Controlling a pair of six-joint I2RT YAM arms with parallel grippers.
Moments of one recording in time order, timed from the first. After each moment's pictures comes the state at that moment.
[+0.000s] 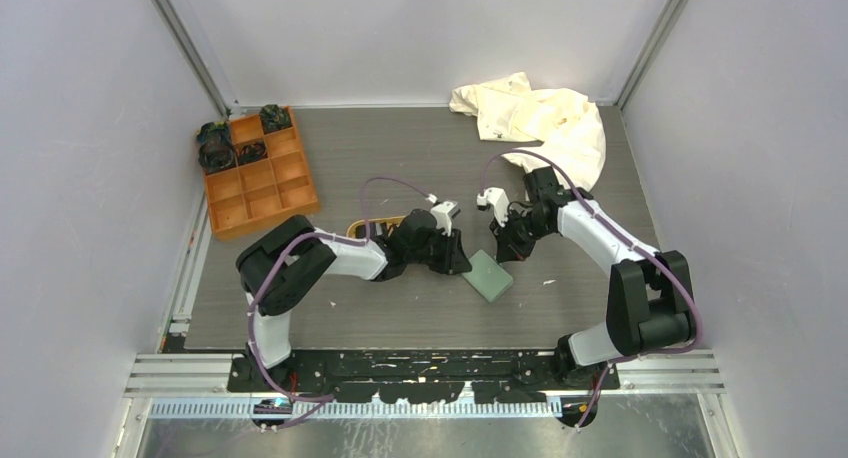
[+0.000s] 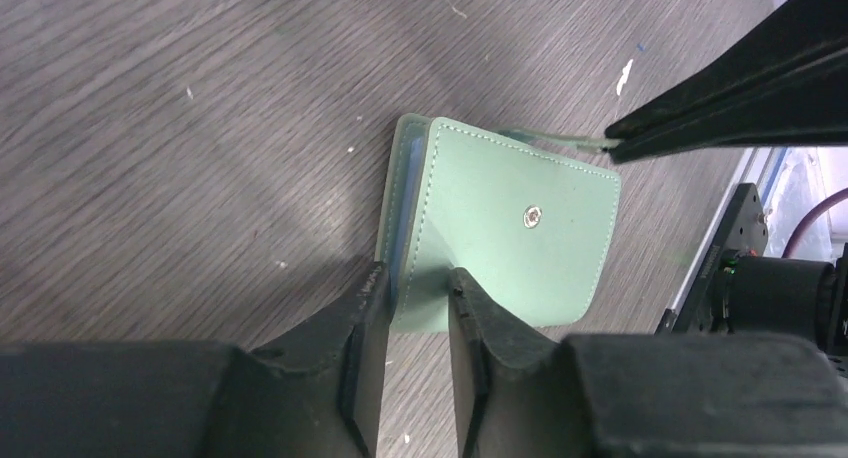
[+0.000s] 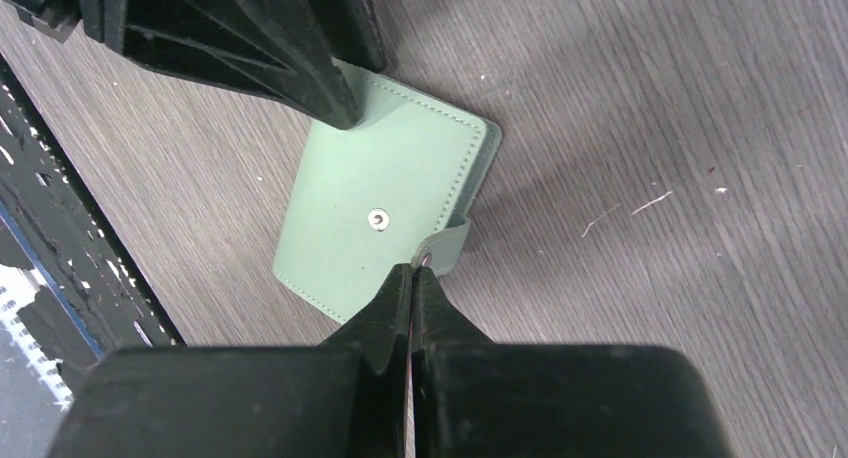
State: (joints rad) left arm -0.89 1.90 0.90 0.44 0.27 -0.59; right arm 0.22 1.45 0.93 -0.76 -0.59 -0.70
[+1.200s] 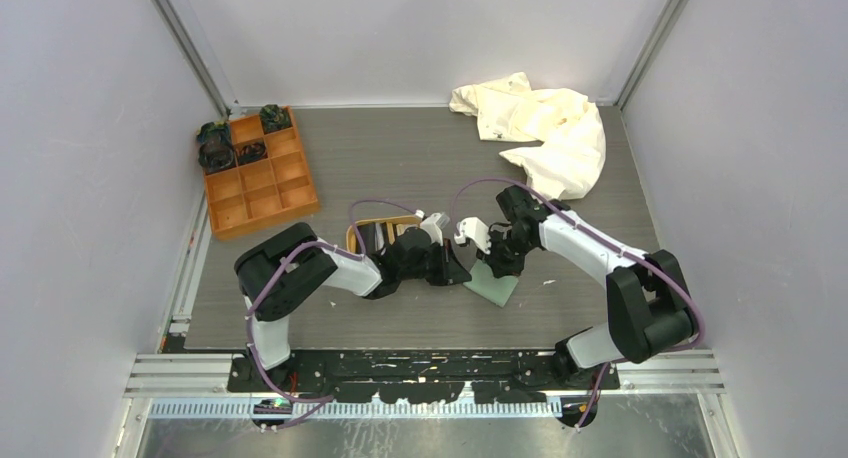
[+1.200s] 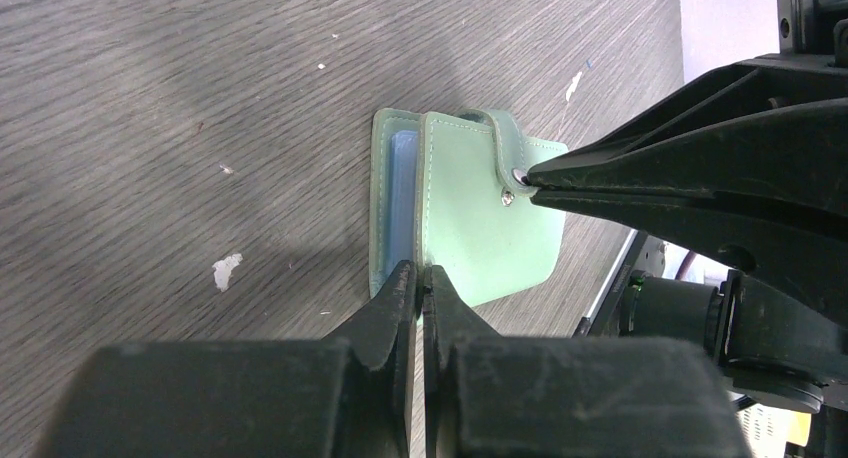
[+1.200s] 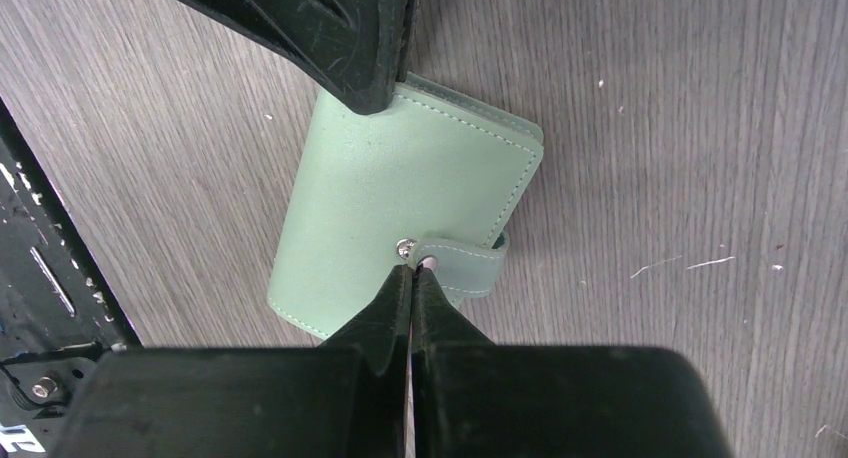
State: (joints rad) left arm -0.95 1.88 0.77 0.64 0.21 -0.89; right arm 0.41 1.44 0.86 -0.77 -0.41 -0.90
